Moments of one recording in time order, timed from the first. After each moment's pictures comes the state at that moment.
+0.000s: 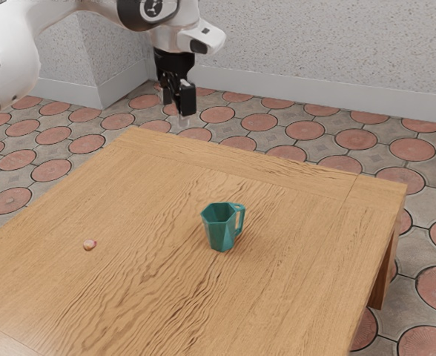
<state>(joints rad) 0.01 0.36 -0.33 -1.11 0.29 1.40 0.37</state>
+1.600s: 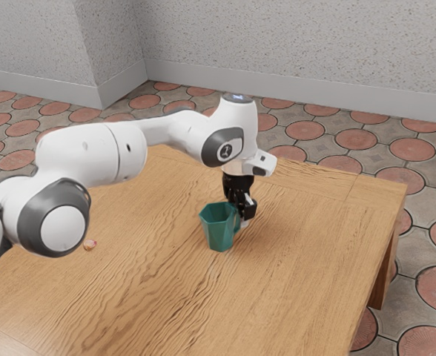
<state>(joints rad) -0.06 0.93 -0.25 -1.05 0.23 1.87 0.30</state>
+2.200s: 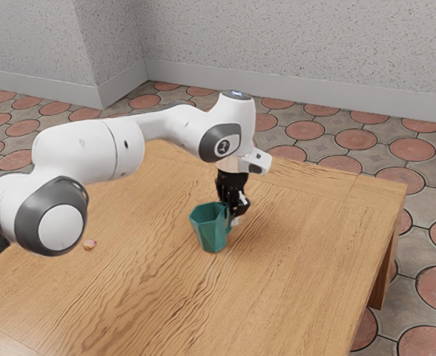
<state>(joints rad) -0.07 0.90 -0.22 -1.06 0.23 1.81 0.26</state>
